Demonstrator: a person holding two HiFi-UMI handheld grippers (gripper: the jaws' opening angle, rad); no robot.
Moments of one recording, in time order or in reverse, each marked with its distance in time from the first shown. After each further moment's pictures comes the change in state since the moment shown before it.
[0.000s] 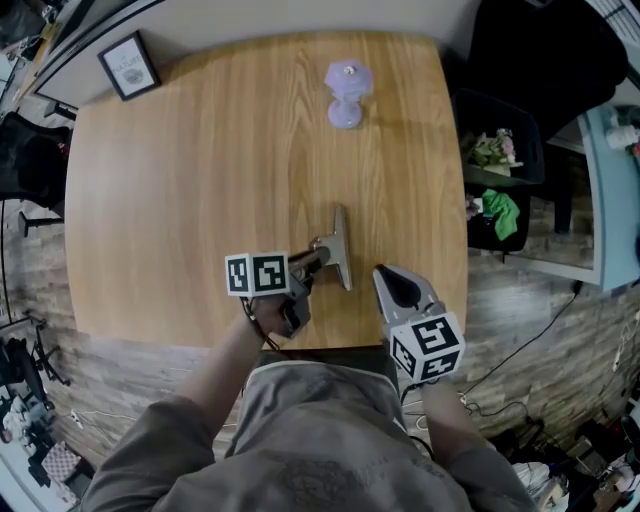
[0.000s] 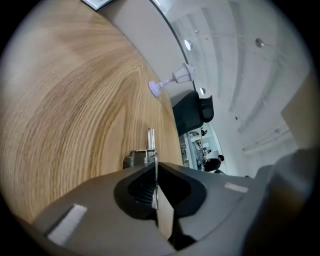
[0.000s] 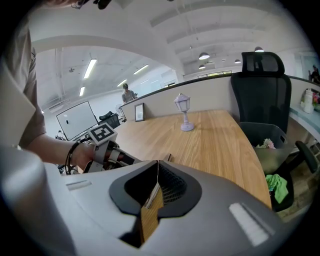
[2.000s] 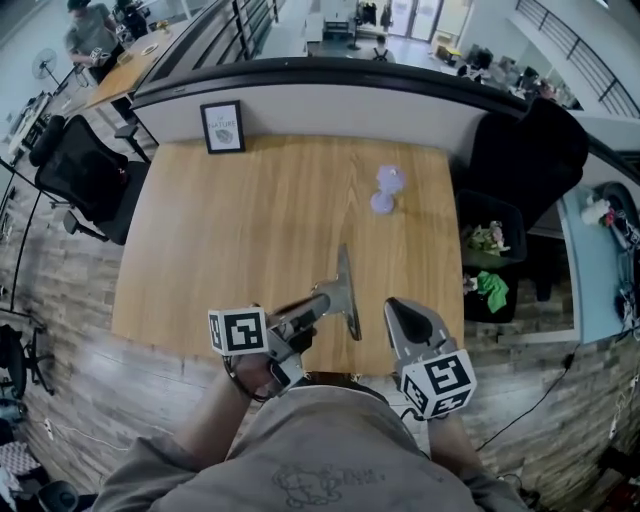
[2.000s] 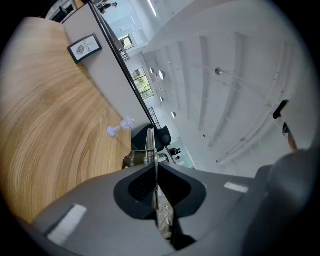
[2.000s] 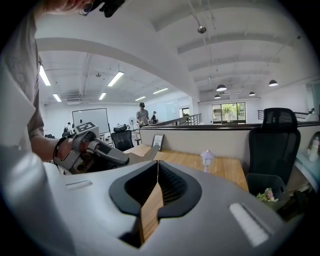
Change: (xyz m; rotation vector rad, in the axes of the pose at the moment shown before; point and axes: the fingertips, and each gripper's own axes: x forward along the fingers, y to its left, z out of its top) left arm -0.242 -0.172 0.022 0.103 -0.282 -0.287; right arm -0.103 0.153 0.144 -0.235 -0.255 0.033
